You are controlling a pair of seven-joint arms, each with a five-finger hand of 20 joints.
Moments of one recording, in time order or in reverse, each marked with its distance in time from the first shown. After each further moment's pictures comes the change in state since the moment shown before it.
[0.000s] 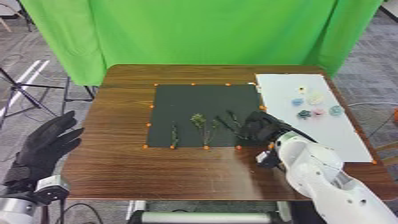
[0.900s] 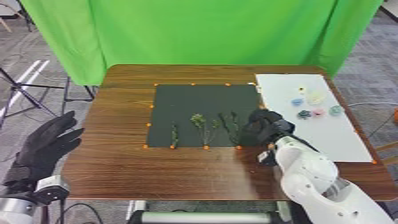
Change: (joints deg) left arm 0.0 0.0 0.0 0.0 0.0 0.0 0.0; right arm -1.4 0.4 -2.5 -2.3 -12.5 7.3 5.9
